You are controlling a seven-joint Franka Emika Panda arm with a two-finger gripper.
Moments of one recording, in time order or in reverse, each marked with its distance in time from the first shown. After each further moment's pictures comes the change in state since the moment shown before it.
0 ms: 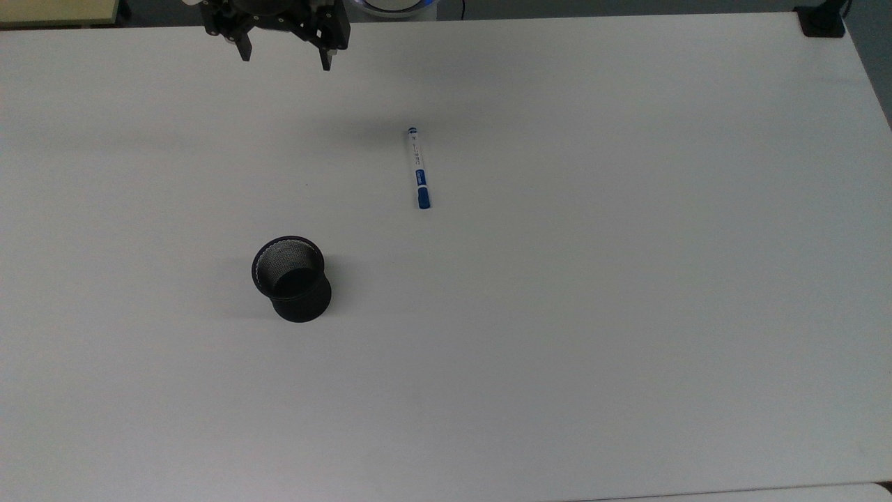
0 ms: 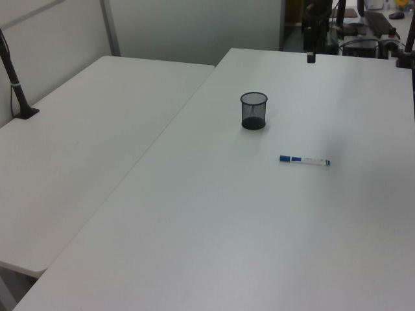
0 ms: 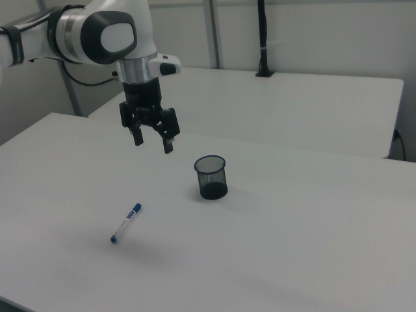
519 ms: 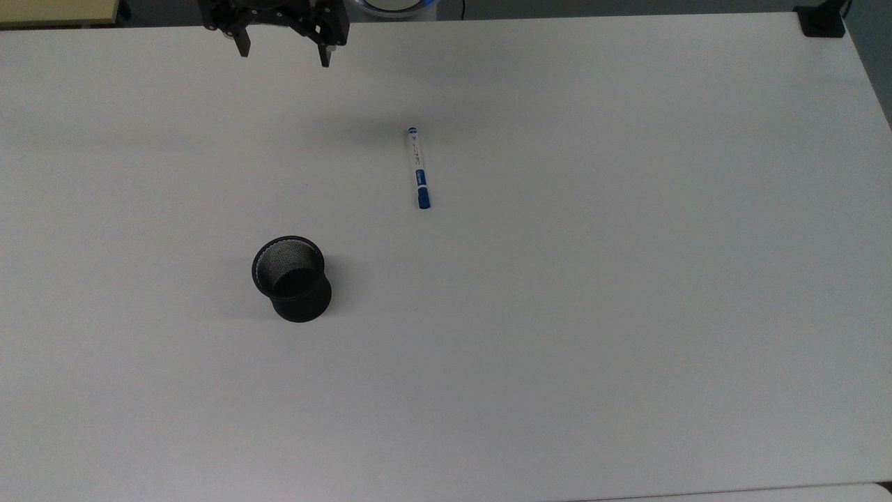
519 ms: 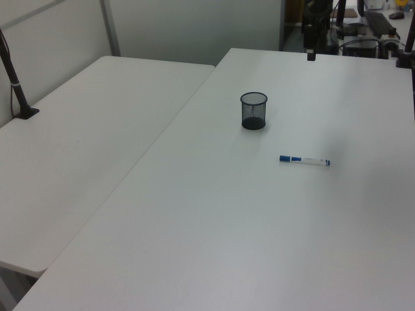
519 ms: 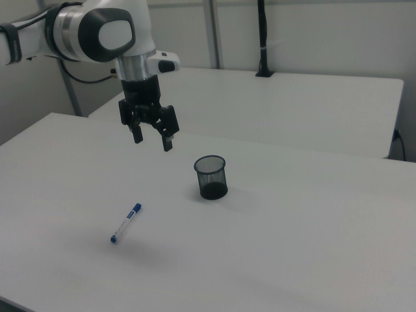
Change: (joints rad) arm 0.000 -0.009 0.000 0.003 0.000 0.000 0.011
